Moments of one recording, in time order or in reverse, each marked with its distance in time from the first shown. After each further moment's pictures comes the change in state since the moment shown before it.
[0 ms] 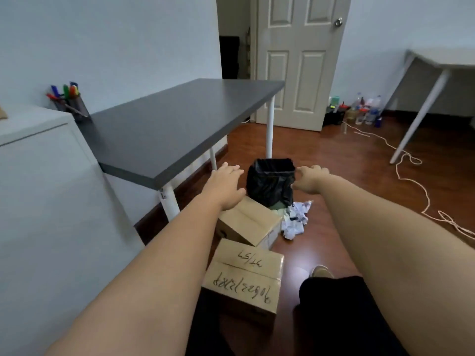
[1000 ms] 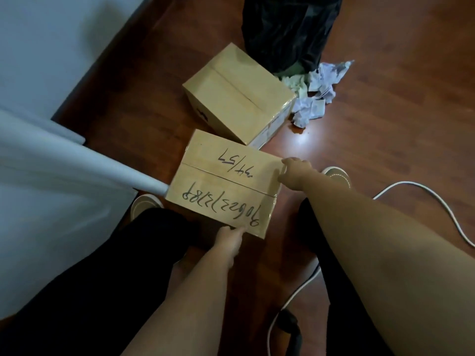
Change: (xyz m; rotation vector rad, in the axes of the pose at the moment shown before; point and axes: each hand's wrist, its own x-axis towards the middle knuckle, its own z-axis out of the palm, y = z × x) left_hand -0.043 0.011 0.391 -1.181 -0.629 -1.460; right_hand 0.161 0.064 0.366 0.001 -0.588 -0.056
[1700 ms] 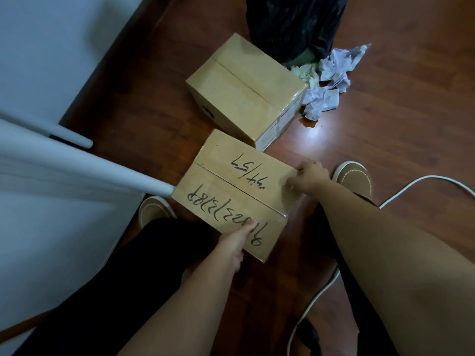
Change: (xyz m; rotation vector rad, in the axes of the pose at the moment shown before) left_hand 0.016 -0.002 -0.008 -0.254 0.021 -0.058; right_hand 0.006 0.011 0.030 0.353 0.086 0.118
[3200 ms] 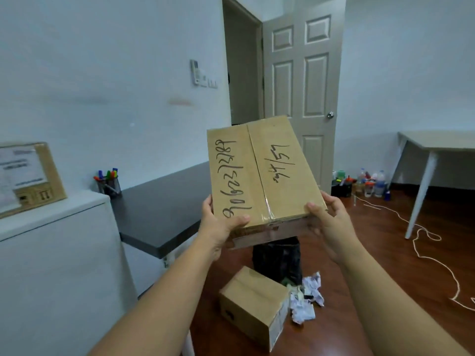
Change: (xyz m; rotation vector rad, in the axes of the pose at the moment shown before) left_hand -0.489 0.079 -0.098 -0.125 -0.370 1.479; right_hand -0.473 -0.087 -0.267 1.347 0.390 -1.058
